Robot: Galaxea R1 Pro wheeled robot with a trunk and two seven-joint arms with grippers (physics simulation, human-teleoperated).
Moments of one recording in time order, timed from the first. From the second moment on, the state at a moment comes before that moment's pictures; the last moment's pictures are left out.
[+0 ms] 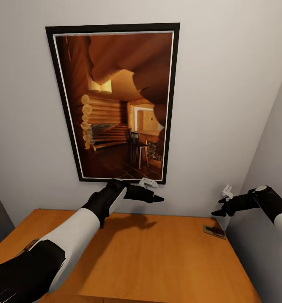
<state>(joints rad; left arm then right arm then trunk) -1.03 -0.17 -0.43 -0.60 0.19 0.63 -0.61 -1.05 -0.44 0.00 -0.38 0.57 0.16 1.16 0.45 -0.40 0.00</state>
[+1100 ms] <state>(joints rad) -1.03 -0.17 -0.42 -0.60 0.19 0.63 -0.61 -1.05 -0.44 0.00 -0.38 0.57 0.15 1.16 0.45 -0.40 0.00</state>
